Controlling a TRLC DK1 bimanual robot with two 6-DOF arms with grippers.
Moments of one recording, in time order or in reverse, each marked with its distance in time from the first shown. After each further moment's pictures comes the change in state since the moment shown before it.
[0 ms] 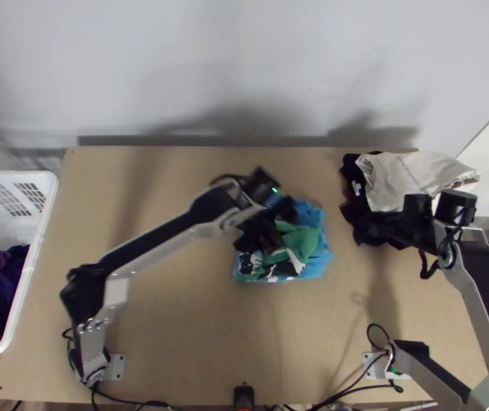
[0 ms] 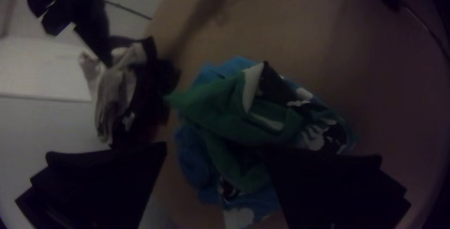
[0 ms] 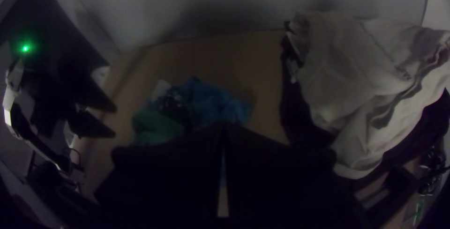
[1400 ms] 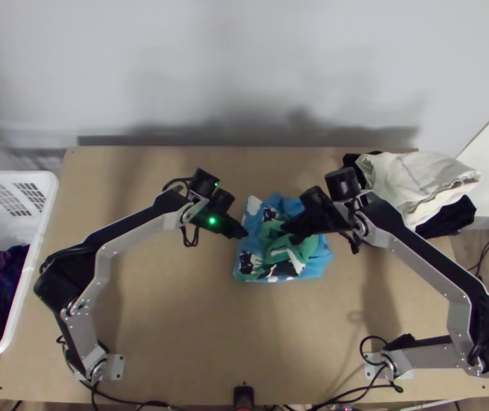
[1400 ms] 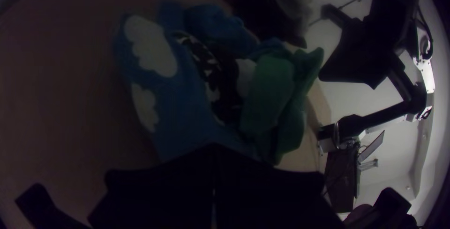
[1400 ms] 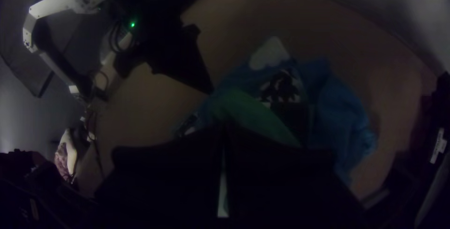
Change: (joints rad) left arm 0.277 -0.044 -0.484 0.340 0.376 -1.713; right arm 0.543 0.432 0.248 0.013 0.002 -0.091
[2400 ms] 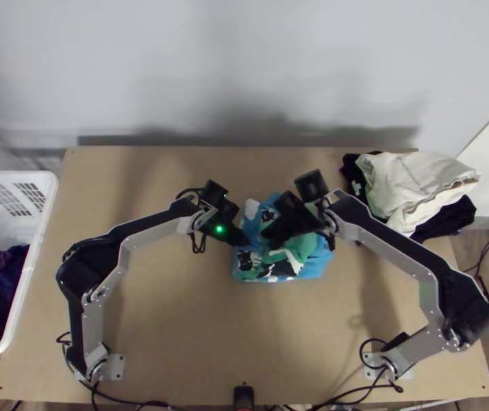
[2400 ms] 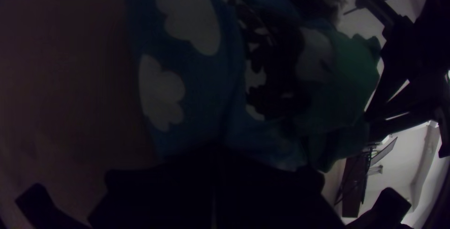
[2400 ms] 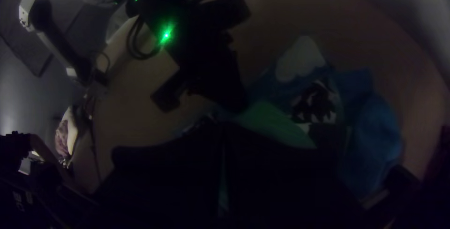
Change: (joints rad) left arm -0.010 0.143 -0.016 0.058 -0.088 -0.018; right arm 0.101 0.172 0.082 0.029 0.003 -0.043
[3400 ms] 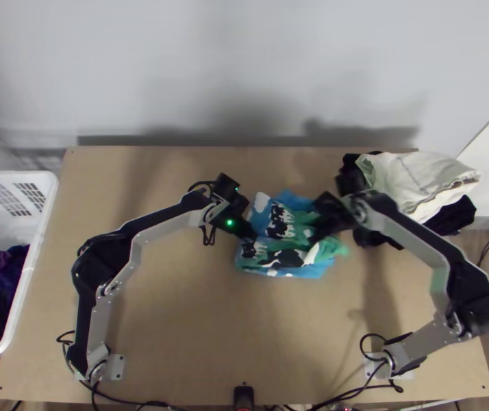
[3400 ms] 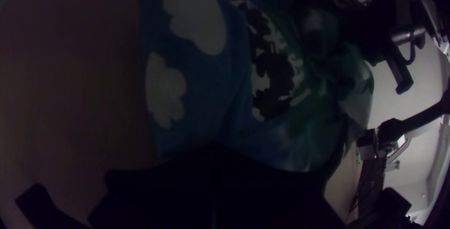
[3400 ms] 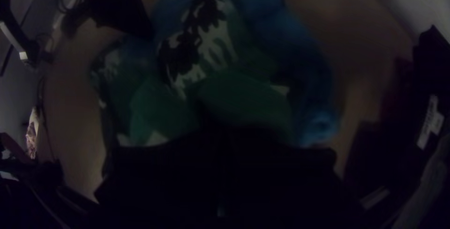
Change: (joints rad) left arm -0.023 0.116 0.166 -0.066 -0.119 0.045; right arm -0.281 0.001 -0.108 -0.098 0.188 -0.269
